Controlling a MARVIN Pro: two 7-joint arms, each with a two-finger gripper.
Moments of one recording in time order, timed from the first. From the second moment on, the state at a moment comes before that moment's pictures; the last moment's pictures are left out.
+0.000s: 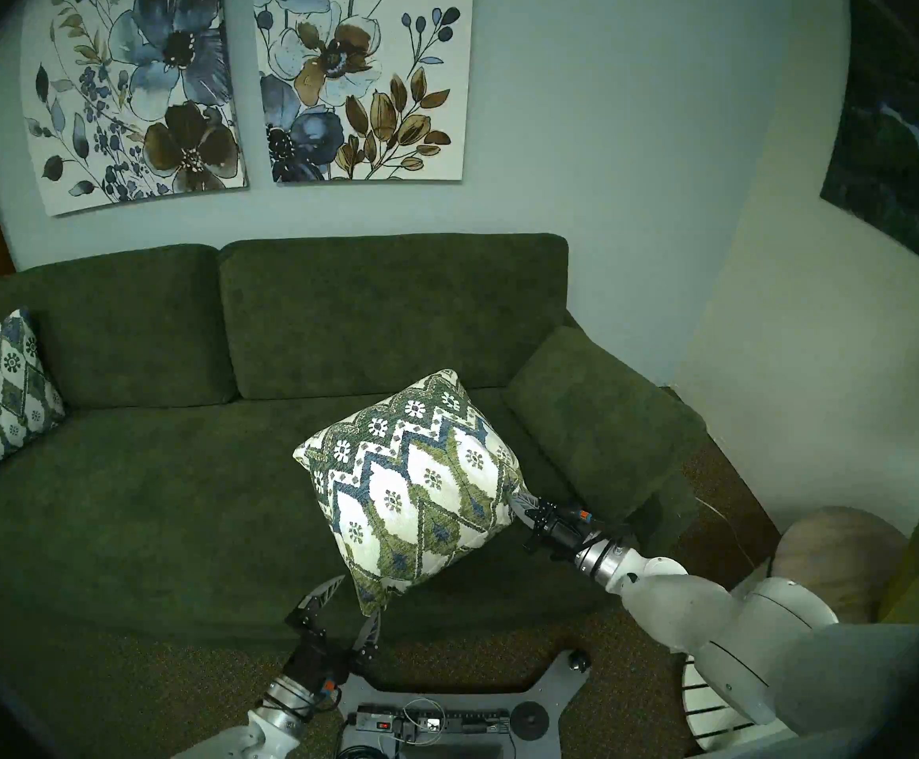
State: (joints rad) left arm 1.92 -1.20 -1.20 -1.01 0.82 -0.72 0.74; right arm -1.11 -1.33 0.85 -0.21 0.84 -0.89 0.94
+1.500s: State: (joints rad) left arm 1.52 -1.20 -1.38 -0.83 0.70 -0.79 0.45; right arm -1.04 -1.35 0.87 -0.42 0.86 -0.95 0.86
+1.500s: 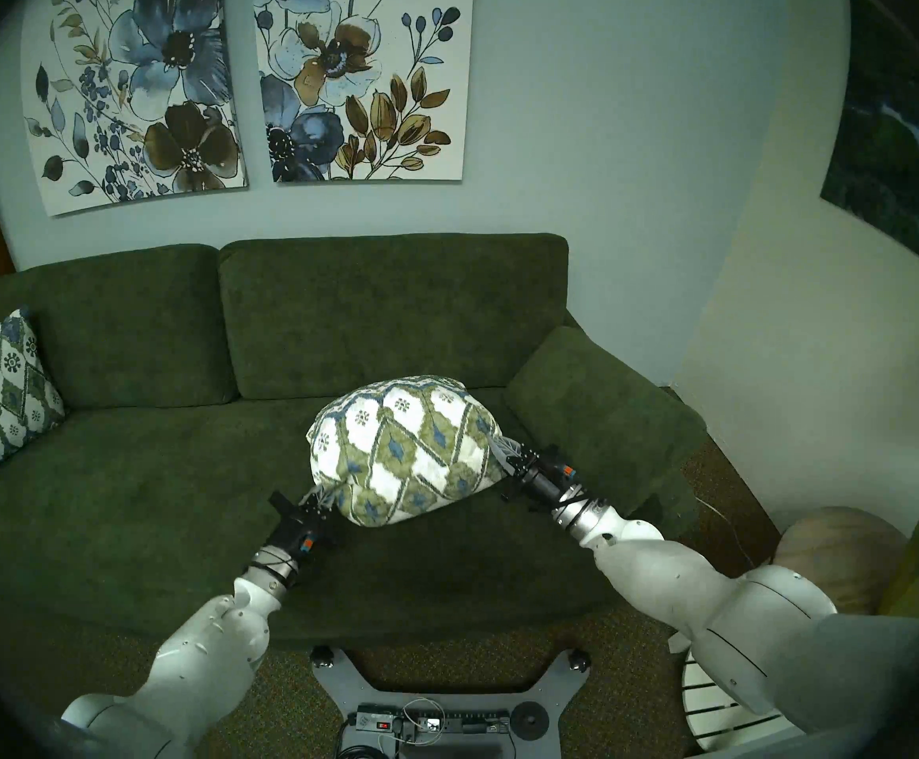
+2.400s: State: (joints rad) left arm 1.32 -1.11 -1.45 -1.13 0.76 -0.86 0.51; right arm -0.87 -1.37 1.04 -0.68 0.88 -0.95 0.84
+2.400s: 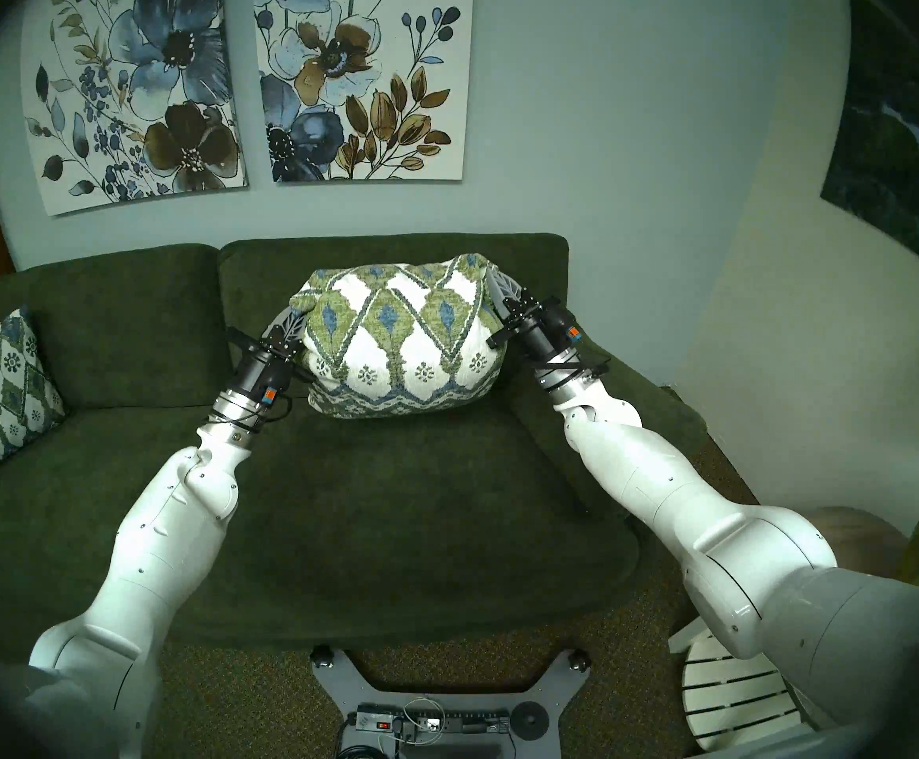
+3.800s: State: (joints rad) left arm 1.60 -1.30 -1.23 -0.61 0.87 -0.81 0.53; right arm -1.21 -1.43 0.94 -0.21 0.81 -0.96 0.83
